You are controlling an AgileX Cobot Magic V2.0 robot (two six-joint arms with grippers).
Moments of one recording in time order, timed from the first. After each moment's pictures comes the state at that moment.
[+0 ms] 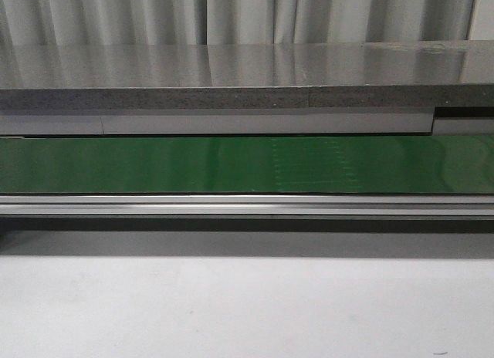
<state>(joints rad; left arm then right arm) -0.12 0.00 0.00 -0.06 0.08 0.14 0.08 0.80 -0.84 -0.29 0.90 0.39</state>
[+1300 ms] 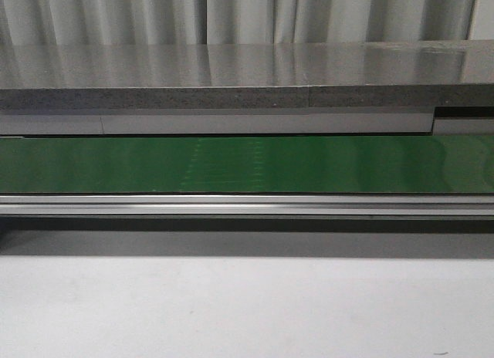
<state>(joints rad) -0.12 0.00 0.00 -0.06 0.08 0.14 -0.44 1.67 -1.06 -0.16 0.52 0.01</state>
